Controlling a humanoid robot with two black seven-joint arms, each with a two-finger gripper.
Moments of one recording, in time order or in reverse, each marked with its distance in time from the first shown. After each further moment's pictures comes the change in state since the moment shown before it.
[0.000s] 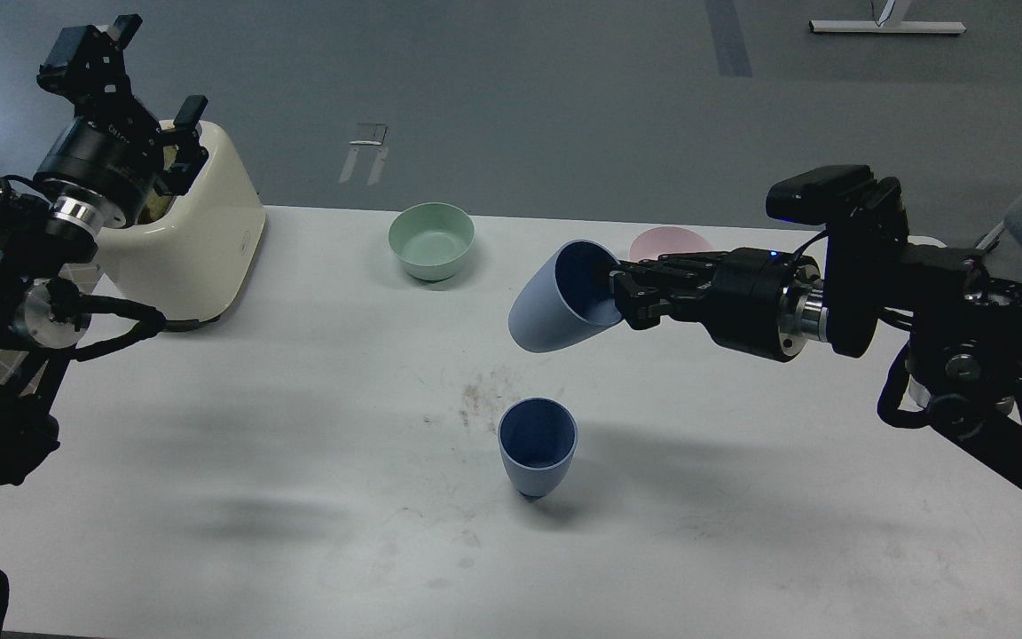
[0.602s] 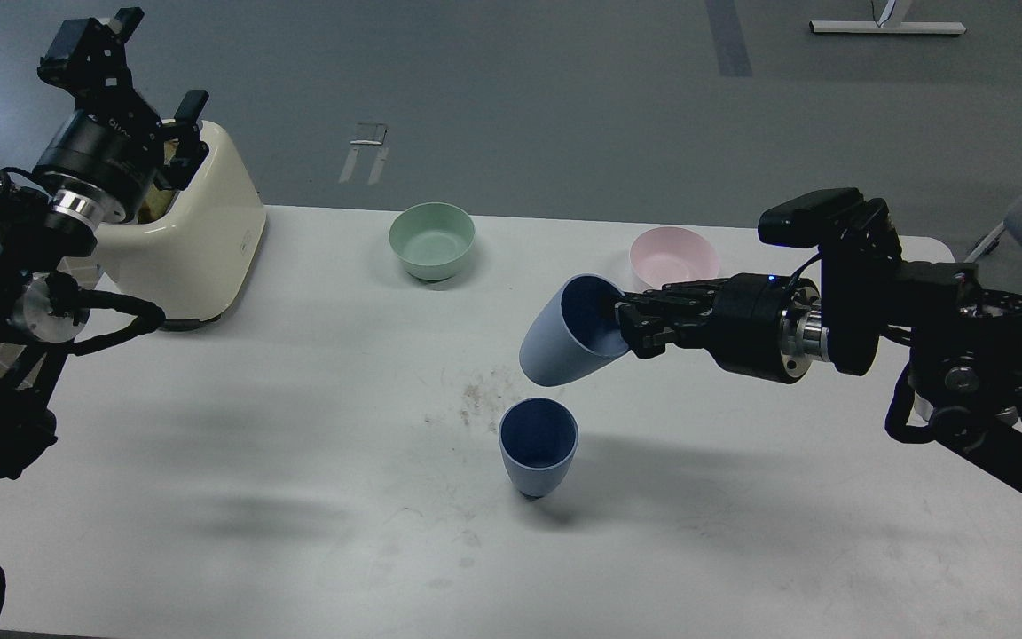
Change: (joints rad) left arm -0.023 0.010 0.021 0.002 0.002 -0.001 0.001; right arm 0.011 -0.025 -0.084 0.002 0.052 0.000 0.007
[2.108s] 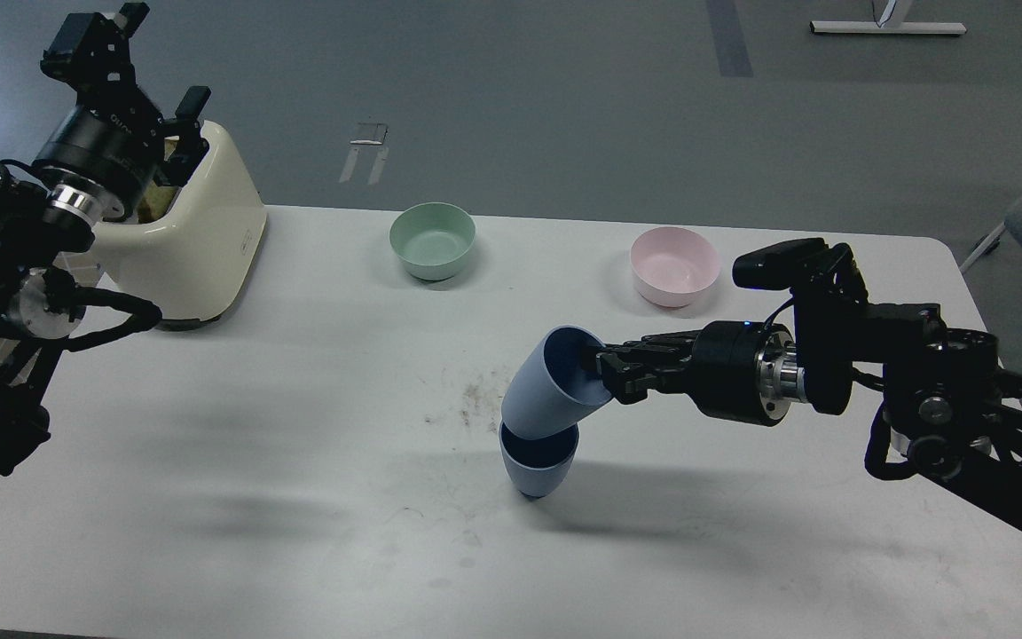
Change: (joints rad) left arm -0.008 0.019 0.019 0.002 0.004 -0.006 -0.002; right arm -0.036 0.028 -0.052 0.001 0.055 0.000 -0.005
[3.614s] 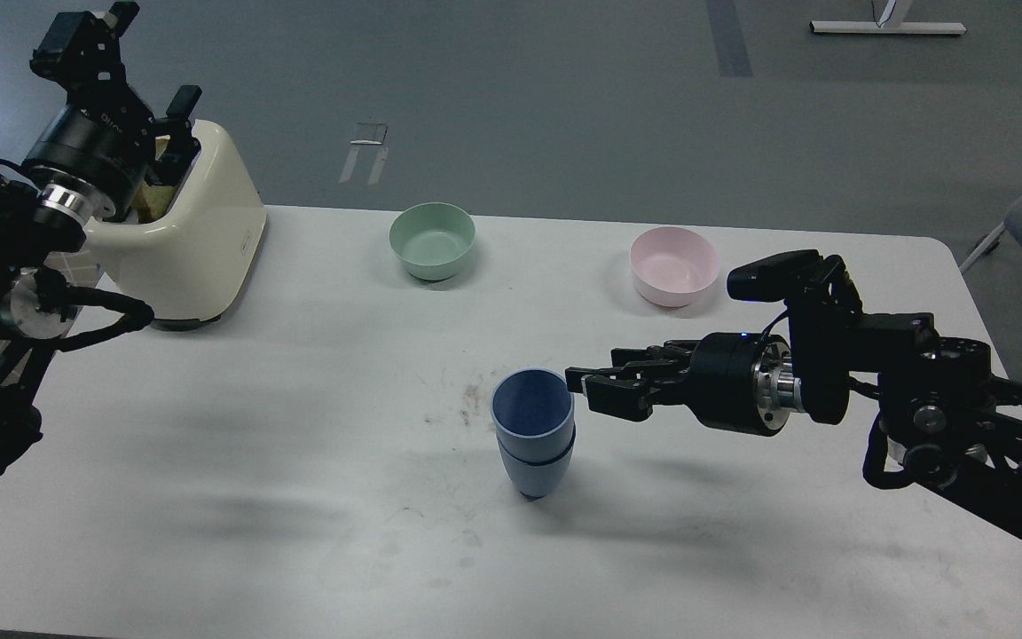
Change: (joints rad) left arm 0.003 0.013 -0.005 0.003 -0.001 -0.002 -0.001; right arm -0.005 -0.001 -0.021 0.000 0.004 0.000 -0.011
